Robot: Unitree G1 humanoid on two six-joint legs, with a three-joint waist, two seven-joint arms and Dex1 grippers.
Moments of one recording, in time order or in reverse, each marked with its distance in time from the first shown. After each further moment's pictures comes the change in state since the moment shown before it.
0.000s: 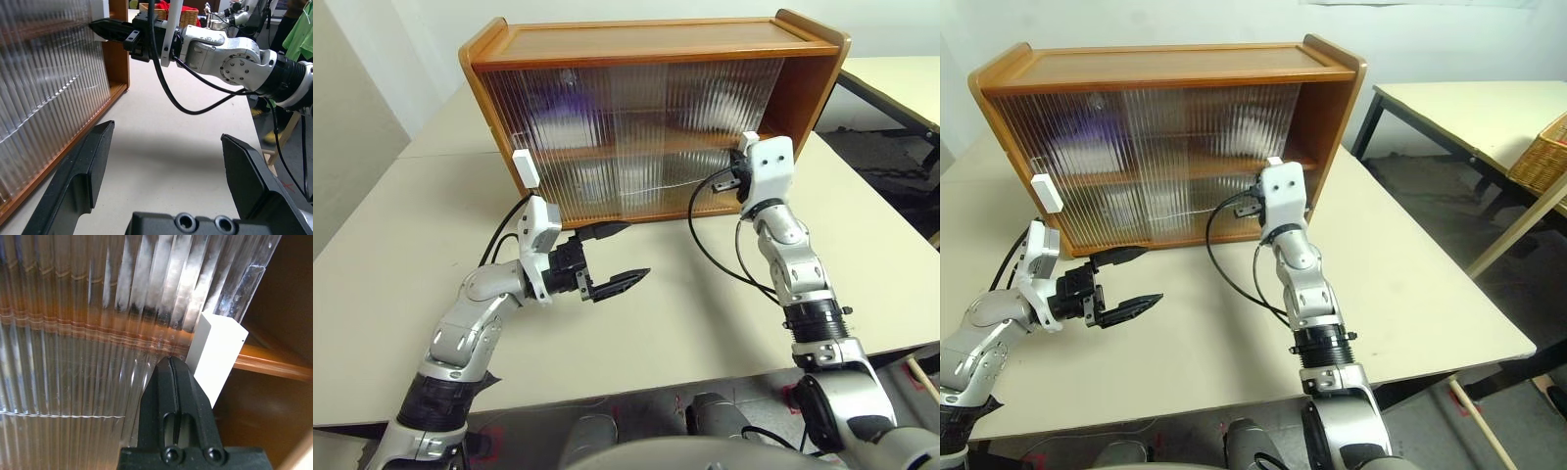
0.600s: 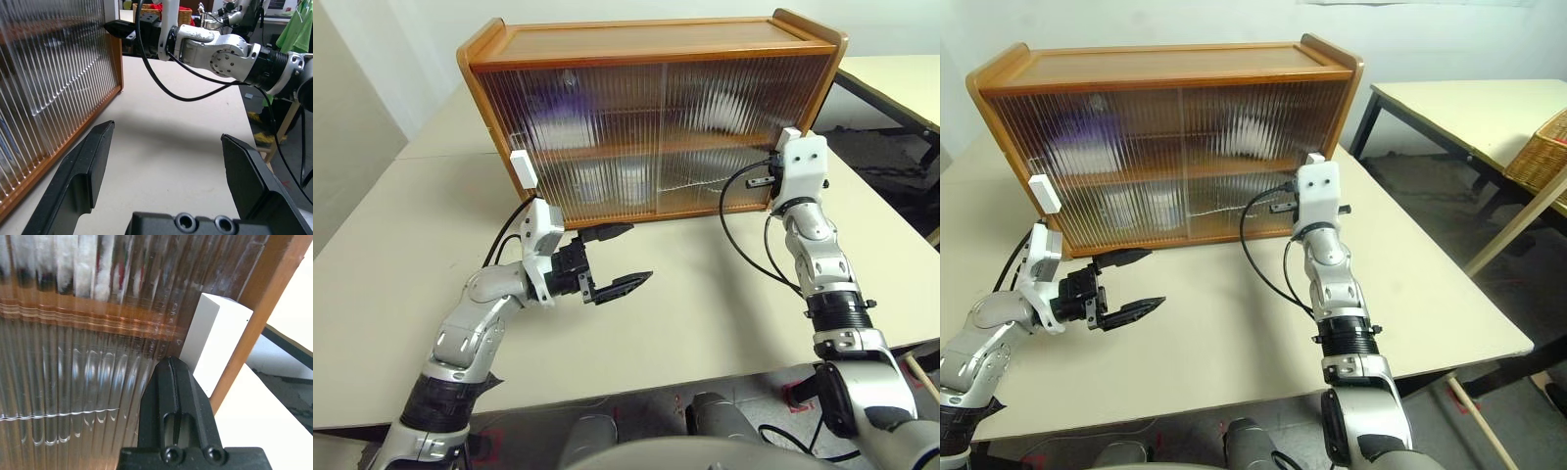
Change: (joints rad) left arm 0.003 -0.009 -0.015 0.007 0.008 -0.020 -0.016; right arm -0.033 -0.093 -0.070 0.154 0.000 -0.073 -0.044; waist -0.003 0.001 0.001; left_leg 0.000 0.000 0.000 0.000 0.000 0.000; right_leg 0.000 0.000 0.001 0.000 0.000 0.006
